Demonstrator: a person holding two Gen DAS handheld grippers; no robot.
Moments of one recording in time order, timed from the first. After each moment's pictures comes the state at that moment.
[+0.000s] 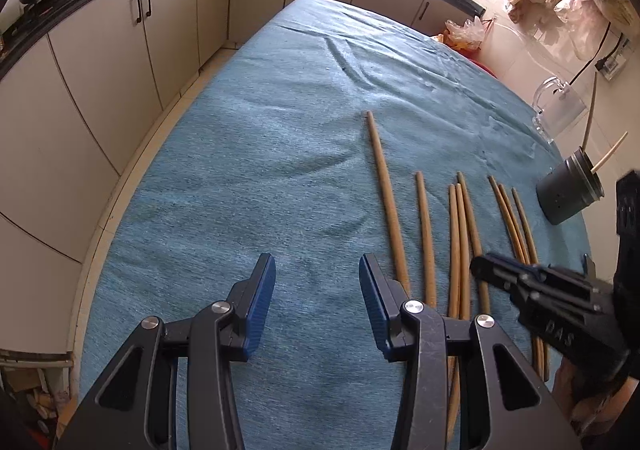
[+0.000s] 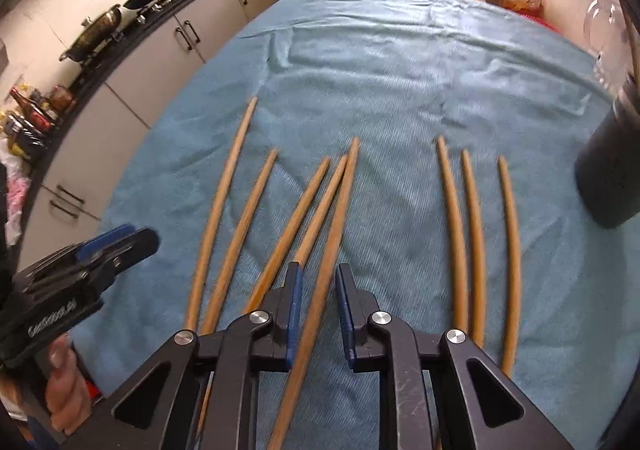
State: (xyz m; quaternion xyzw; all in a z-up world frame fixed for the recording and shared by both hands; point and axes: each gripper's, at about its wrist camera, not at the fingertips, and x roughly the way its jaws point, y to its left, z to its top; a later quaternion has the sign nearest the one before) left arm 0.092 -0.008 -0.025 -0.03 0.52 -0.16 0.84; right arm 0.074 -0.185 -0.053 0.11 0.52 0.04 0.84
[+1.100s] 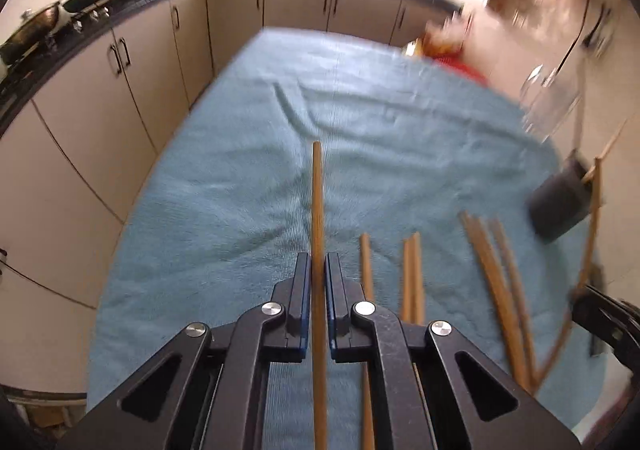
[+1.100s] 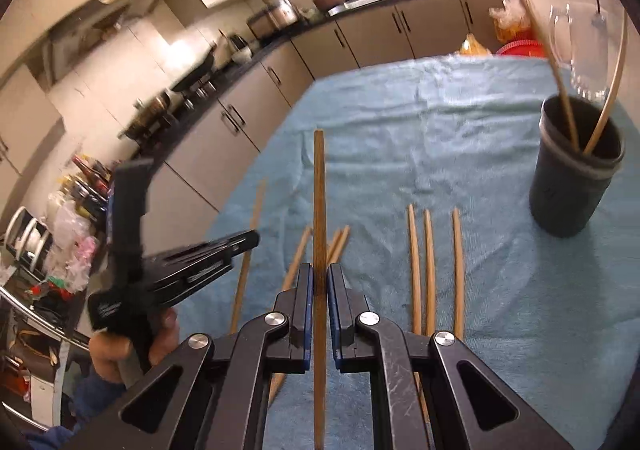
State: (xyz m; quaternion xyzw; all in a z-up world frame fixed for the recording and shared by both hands) left arm 0.104 -0.066 0.015 0.01 0.46 -0.17 0.87; right arm 0.005 -0.241 0.022 0.21 0.38 0.11 0.89
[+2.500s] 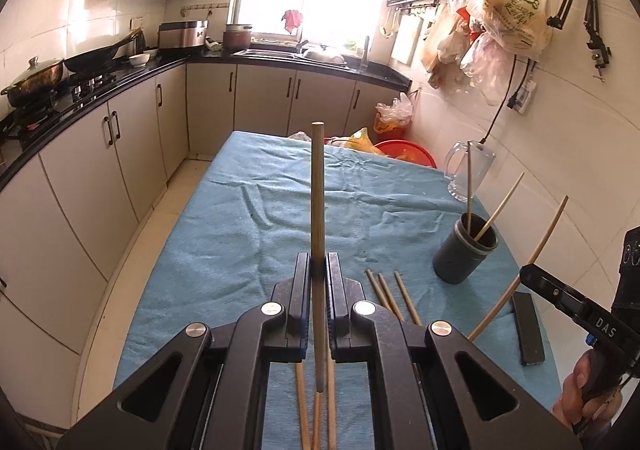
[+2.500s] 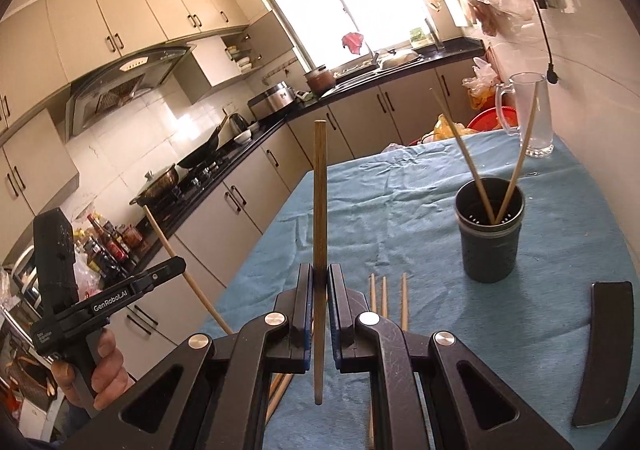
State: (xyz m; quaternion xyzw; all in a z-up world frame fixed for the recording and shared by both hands) left arm 0.026 -0.059 0.124 -0.02 0.34 -0.23 0.91; right arm -0.075 -0.286 0.083 0.23 0.25 0.06 0.94
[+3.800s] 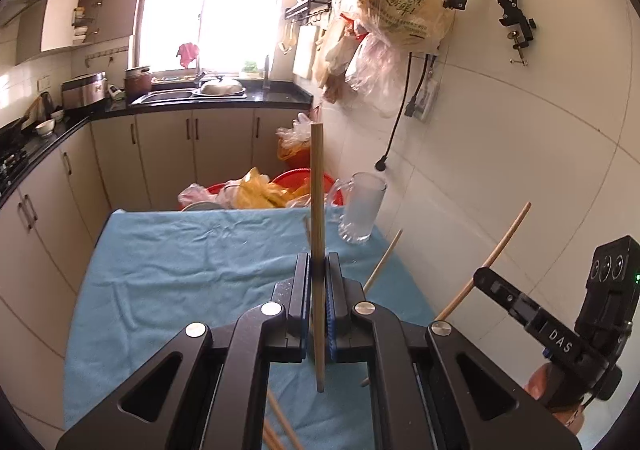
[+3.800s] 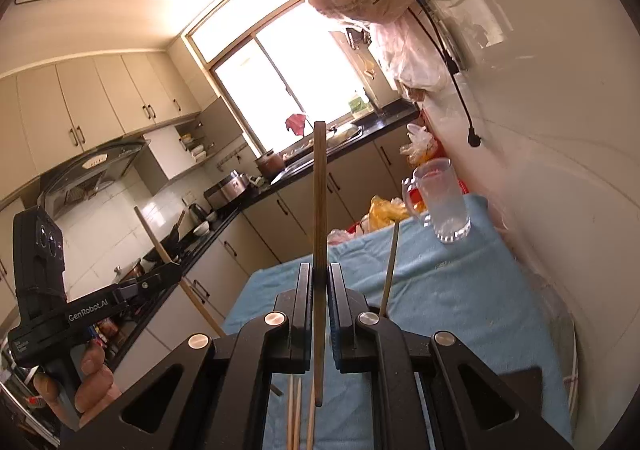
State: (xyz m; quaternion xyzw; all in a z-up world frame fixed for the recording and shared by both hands) left arm 0.041 -0.263 0.215 0.03 0.29 -0.36 0.88; right arm -0.111 -0.431 0.138 0.28 0.14 -0.05 0.95
